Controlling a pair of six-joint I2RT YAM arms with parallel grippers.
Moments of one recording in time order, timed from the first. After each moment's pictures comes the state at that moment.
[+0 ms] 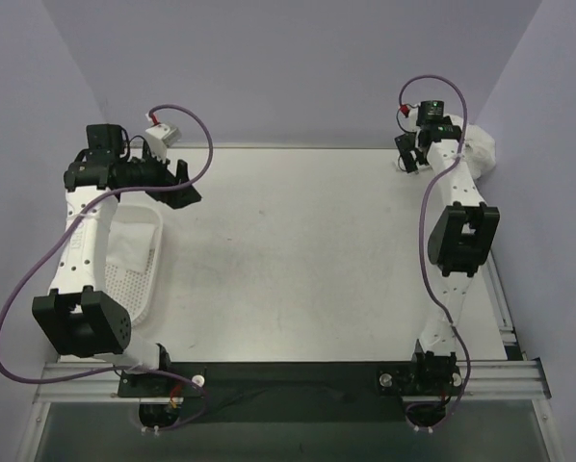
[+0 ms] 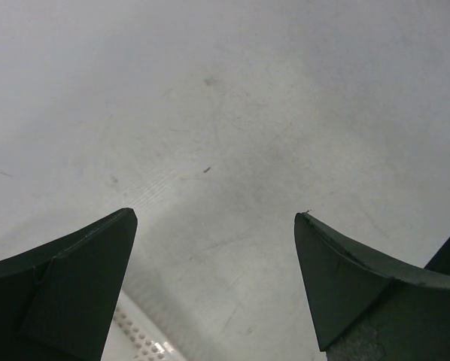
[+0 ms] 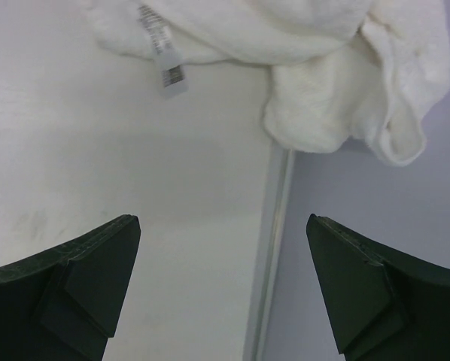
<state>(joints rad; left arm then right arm) 0.11 1.54 1.67 -0.97 0.75 0.44 -0.02 2.13 2.07 -0.82 0.26 -0.42</state>
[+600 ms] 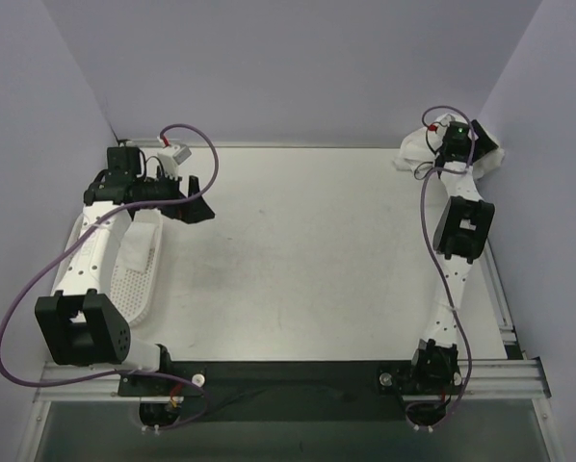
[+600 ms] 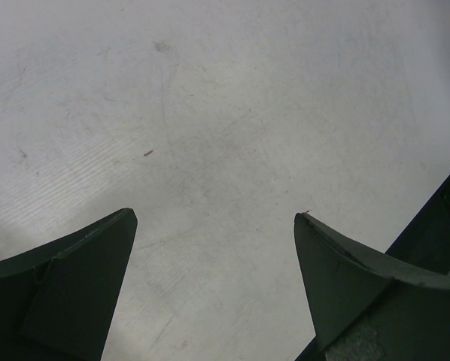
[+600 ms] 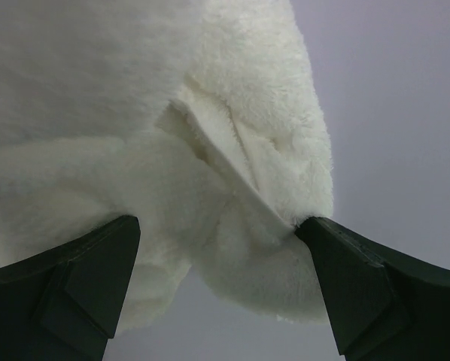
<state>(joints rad) 0.04 1.45 1.36 -0.78 0.75 0.21 -0.20 2.63 2.27 -0.08 0.61 -1.02</state>
